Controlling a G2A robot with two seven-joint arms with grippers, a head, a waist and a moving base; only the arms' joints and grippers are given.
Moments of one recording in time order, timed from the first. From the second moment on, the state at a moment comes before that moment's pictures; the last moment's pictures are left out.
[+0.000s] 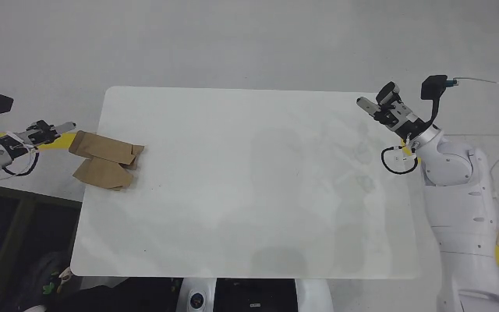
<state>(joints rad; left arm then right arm) 0.55 -0.67 -1.16 -0.44 0.21 -0.84 -0.74 -0.94 -1.09 1.55 -1.27 -0.51 -0.77 0.41</state>
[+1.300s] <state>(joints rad) 0.51 -0.76 -1.15 -0.22 0.02 -0.74 -0.82 -0.94 -1.09 1.55 -1.27 -0.51 -0.77 0.41</state>
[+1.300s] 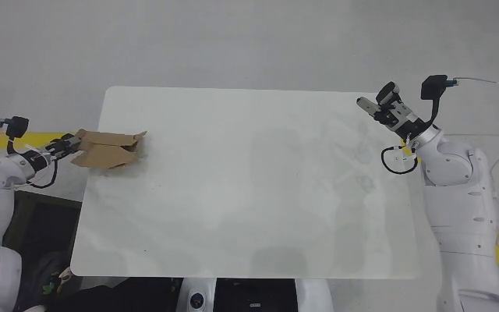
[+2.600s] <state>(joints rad) 0.25 -0.96 -1.02 -0.43 -0.26 -0.68 -0.97 -0.94 -1.09 1.55 -1.27 -0.51 -0.77 0.41</state>
